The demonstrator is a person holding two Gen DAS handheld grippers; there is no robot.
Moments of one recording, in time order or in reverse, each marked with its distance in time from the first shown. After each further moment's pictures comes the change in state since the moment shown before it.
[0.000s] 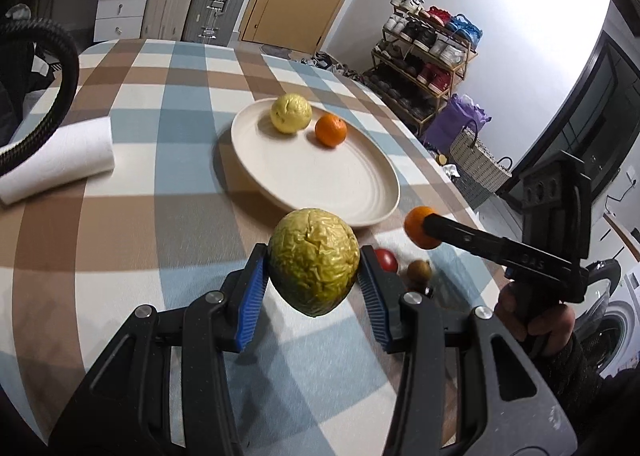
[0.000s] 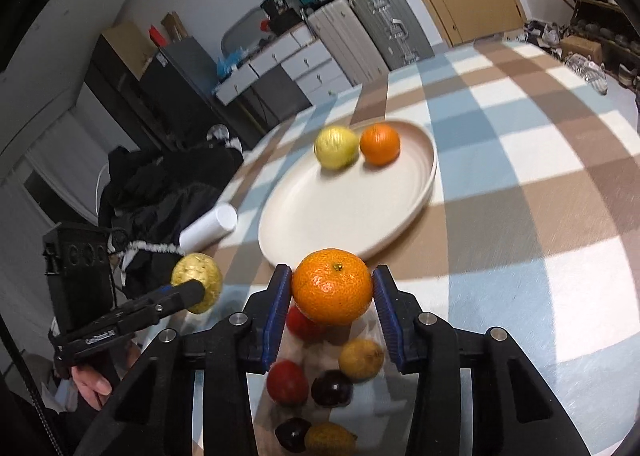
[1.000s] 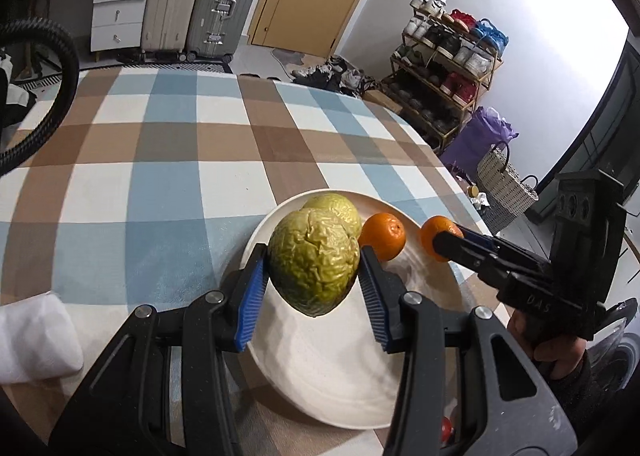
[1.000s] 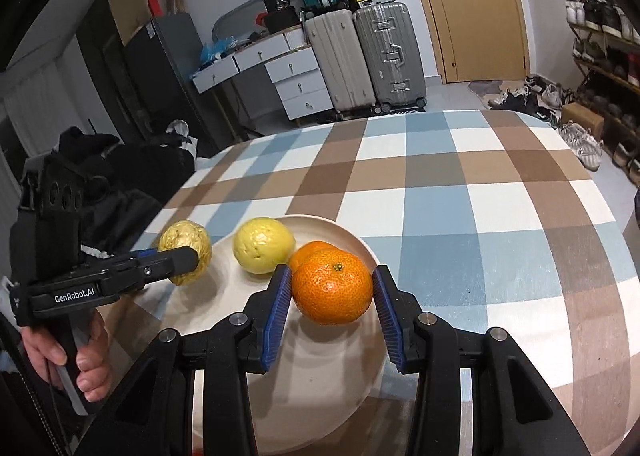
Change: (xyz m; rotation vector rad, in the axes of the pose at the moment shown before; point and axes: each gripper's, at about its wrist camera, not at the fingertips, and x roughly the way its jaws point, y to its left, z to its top) left arm 0.117 0.034 0.133 -0.003 0.011 0.053; right arm 0.082 -0.027 0.109 -0.197 -0.013 -0.183
